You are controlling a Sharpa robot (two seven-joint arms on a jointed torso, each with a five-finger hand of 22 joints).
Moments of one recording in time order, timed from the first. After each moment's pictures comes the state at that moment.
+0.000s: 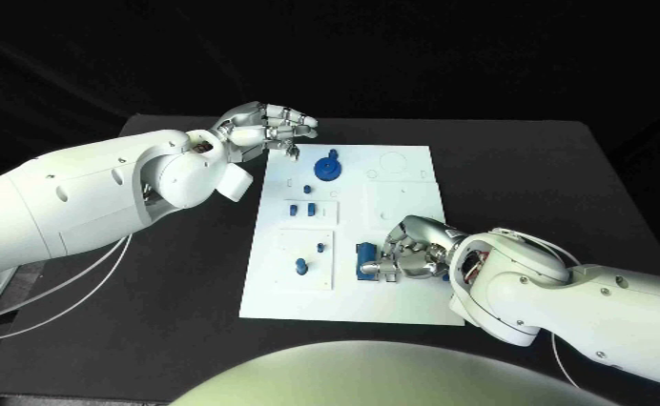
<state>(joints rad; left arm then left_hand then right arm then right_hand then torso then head) 1.15 -0.91 0.00 1.47 -0.16 0.02 0.22 1.39 -0.19 0.54 0.08 0.20 0.77 0.20 0.40 0.22 0.86 0.15 0.49 0.11 1.08 0.07 1.22 0.36 0.17 0.87 0.17 1.01 0.64 1.03 -0.90 -0.16 1.90 -1.26 -0.32 -0.49 1.18 0.02 -0.17 0.29 0.15 1.04 0.04 0.48 0.60 1.47 -0.02 1.46 1.31 1.46 -0.08 1.55 1.31 0.06 1.47 0.02 1.31 1.31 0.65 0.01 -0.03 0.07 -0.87</state>
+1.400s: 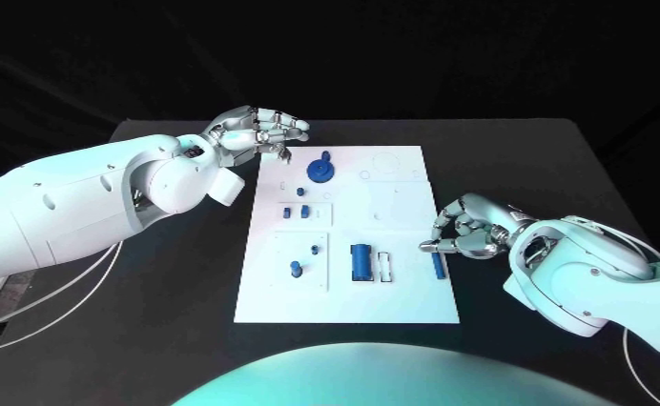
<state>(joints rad) 1.15 -0.91 -0.01 1.47 -0.16 0.02 0.22 1.38 -0.19 0.54 0.08 0.20 0.77 0.20 0.40 0.22 0.86 0.15 0.49 0.11 1.08 0.07 1.22 0.36 0.17 0.87 0.17 1.01 0.64 1.08 -1.13 -0.16 1.94 -1.31 -0.40 -0.45 1.35 -0.01 -0.24 0.28 0.16 0.98 0.08 0.40 0.58 1.47 -0.01 1.46 1.31 1.47 -0.07 1.55 1.31 0.06 1.47 0.03 1.31 1.31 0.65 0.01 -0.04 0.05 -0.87</state>
